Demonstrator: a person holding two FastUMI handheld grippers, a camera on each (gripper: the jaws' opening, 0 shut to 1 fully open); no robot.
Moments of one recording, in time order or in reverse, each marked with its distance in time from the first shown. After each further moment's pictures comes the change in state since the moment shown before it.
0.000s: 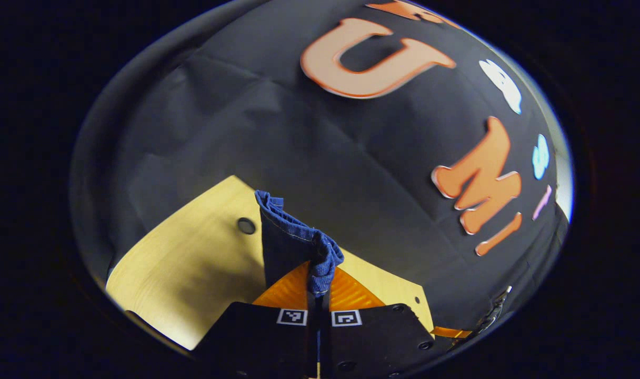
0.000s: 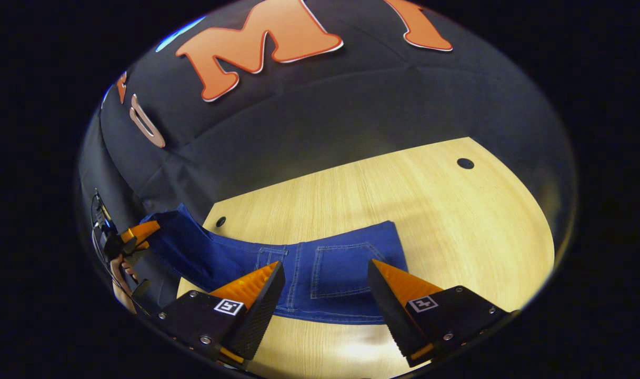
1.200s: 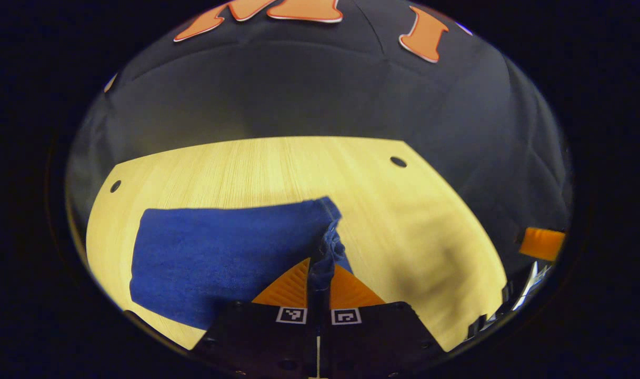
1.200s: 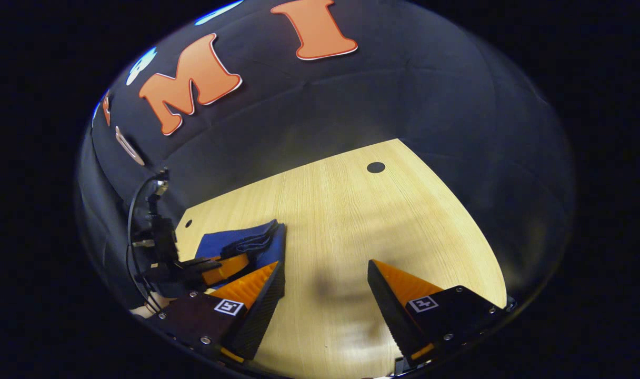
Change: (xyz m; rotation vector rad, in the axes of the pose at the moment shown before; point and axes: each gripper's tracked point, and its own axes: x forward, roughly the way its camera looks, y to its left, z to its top) left arm 0.109 -0.250 -0.376 0.591 0.481 0.125; right arm -0.091 -0.218 0.004 0.007 -0.003 -0.086
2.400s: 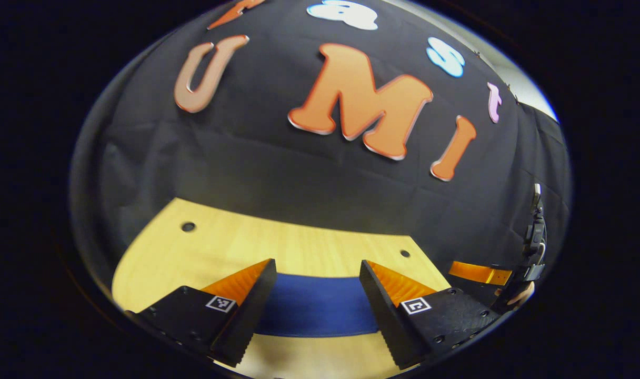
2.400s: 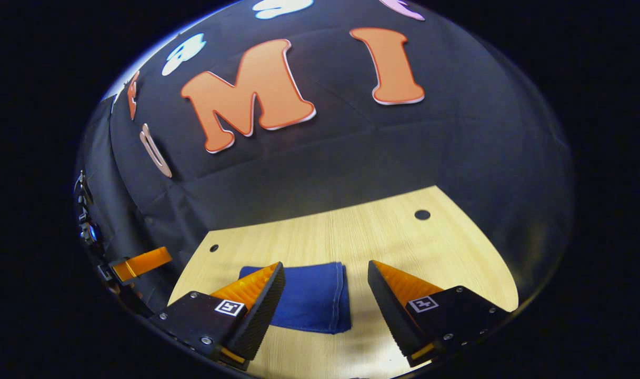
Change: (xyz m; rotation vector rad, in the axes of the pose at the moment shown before) left arm -0.235 0.183 0.066 -0.200 -0.487 0.034; right arm -0.026 0.167 0.078 -0.089 -0.256 0.024
